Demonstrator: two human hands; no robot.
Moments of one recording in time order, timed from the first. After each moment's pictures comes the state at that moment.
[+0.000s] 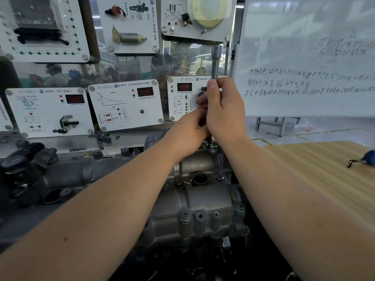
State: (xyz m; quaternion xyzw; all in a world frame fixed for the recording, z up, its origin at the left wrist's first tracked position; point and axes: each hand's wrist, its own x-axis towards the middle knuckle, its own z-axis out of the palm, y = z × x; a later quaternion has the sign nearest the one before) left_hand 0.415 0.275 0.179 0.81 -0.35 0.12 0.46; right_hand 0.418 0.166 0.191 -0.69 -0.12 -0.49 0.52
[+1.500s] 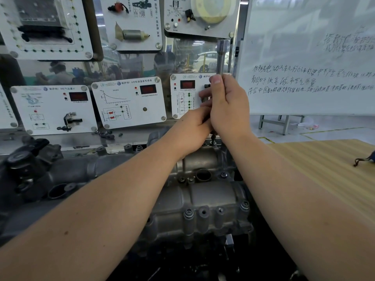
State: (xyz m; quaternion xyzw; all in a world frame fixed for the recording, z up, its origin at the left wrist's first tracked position) left_hand 0.420 0.276 0.176 0.79 -0.37 0.12 0.47; right_hand 0.418 0.168 0.193 -0.70 -0.12 -0.48 0.51
